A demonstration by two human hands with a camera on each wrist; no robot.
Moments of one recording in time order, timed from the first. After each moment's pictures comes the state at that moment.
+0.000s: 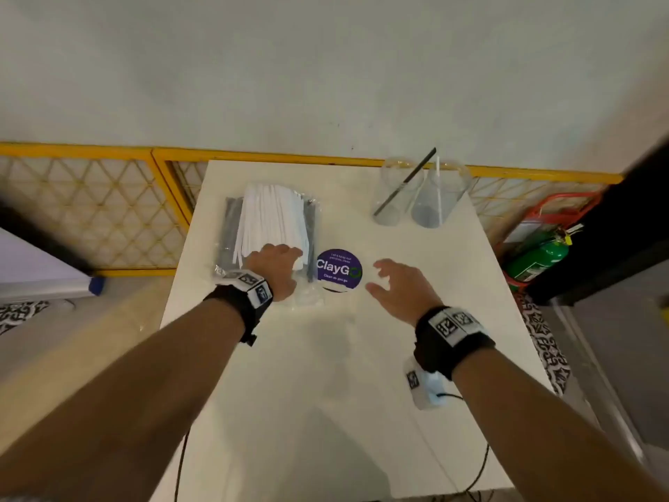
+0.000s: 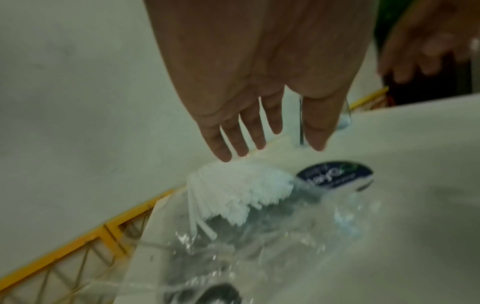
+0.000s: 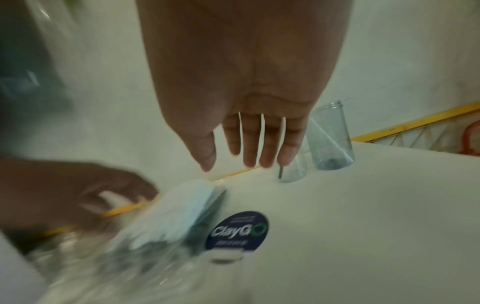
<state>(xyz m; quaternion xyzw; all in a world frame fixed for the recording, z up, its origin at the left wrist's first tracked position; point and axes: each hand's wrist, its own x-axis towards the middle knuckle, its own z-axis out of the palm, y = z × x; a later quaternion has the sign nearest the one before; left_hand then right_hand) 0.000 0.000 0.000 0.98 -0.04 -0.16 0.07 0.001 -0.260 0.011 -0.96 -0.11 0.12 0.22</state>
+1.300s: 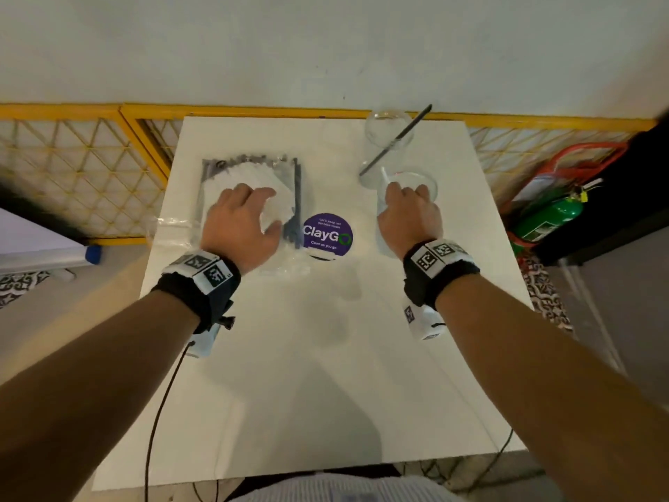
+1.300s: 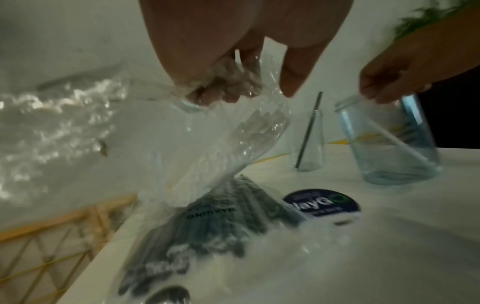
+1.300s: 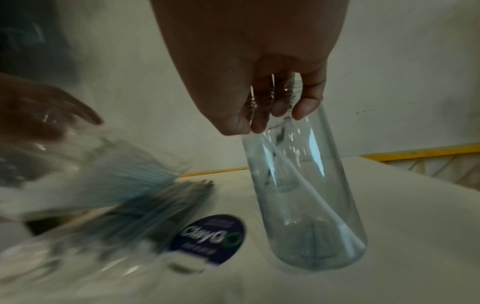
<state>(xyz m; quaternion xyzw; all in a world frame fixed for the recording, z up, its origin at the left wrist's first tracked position) -0.021 -0.012 0.020 0.97 -0.01 0.12 0.19 0.051 -0.270 0.014 -0.99 -0.08 -0.03 0.07</state>
